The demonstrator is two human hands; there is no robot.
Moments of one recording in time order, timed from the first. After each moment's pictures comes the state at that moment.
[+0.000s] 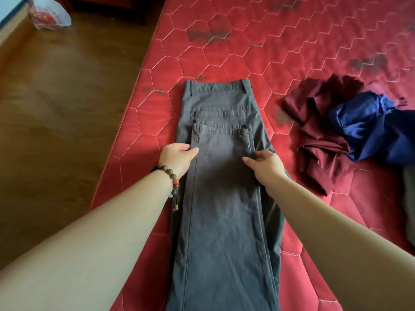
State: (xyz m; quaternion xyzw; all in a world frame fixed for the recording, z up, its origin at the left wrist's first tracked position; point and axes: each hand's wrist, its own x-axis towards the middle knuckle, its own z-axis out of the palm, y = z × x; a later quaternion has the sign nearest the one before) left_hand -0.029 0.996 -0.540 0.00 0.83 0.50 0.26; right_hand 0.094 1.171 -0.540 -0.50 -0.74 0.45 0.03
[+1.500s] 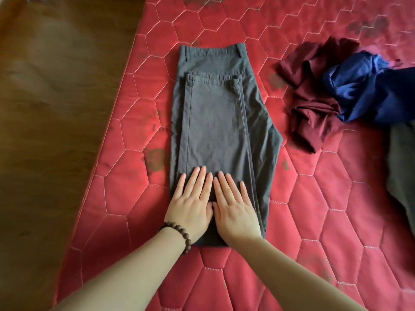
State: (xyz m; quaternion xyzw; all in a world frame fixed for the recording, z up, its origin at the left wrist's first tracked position) left_hand 0.156 0.911 -0.562 0.45 0.89 0.01 0.09; right_hand 0.245 1.020 -0.563 -0.16 -0.98 0.11 -0.05
